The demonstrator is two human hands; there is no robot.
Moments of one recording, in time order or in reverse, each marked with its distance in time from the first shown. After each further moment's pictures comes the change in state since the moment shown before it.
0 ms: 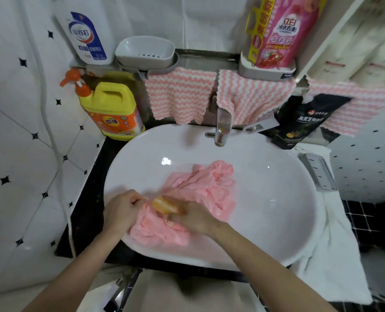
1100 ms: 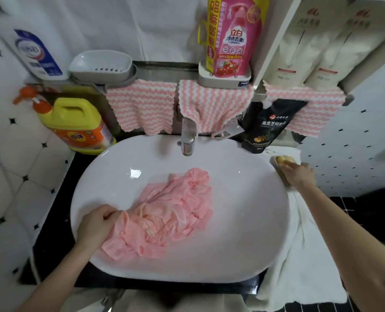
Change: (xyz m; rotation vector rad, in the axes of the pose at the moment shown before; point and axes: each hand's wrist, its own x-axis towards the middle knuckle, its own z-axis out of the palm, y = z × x) left_hand 0.013 0.003 0.021 -0.112 -0.090 -0.034; right_hand -0.087 0.264 -0.217 0.000 0.745 0.858
